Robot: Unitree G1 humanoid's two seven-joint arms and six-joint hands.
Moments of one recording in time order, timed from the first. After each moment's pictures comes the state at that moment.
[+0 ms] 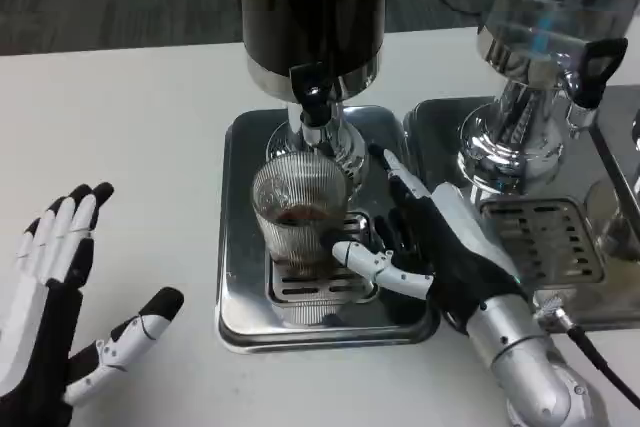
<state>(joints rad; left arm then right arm) 0.31 0.42 0.10 0.23 0.64 -0.59 0.42 -0.11 -0.14 0.30 0.14 -0.48 0.02 -0.02</state>
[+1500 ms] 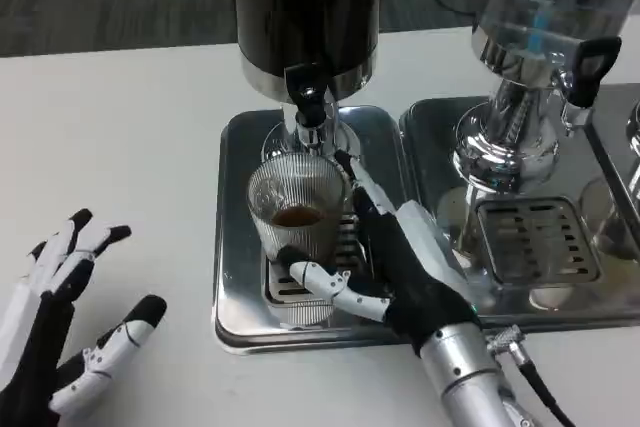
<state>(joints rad) 0.30 0.50 0.06 0.31 0.51 -0.61 0.33 -0.08 -0.03 0.37 0.25 -0.49 -0.12 -0.18</state>
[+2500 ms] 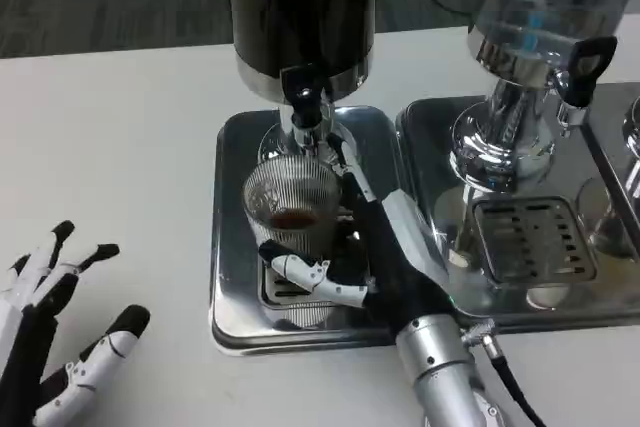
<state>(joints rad) 0.36 0.50 0.09 0.26 0.50 -0.60 0.33 -0.17 0.03 0.38 0.42 -0.47 -0.20 -0.26</state>
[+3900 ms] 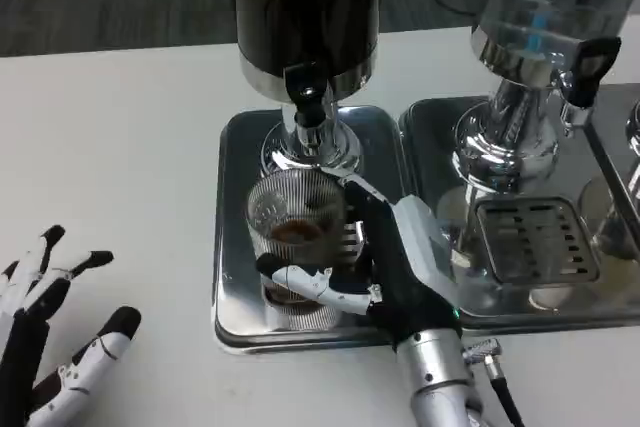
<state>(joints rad) 0.38 0.49 0.10 0.25 0.48 -0.59 0.33 -0.15 0.04 0.40 0.47 -0.54 -0.27 -0.48</state>
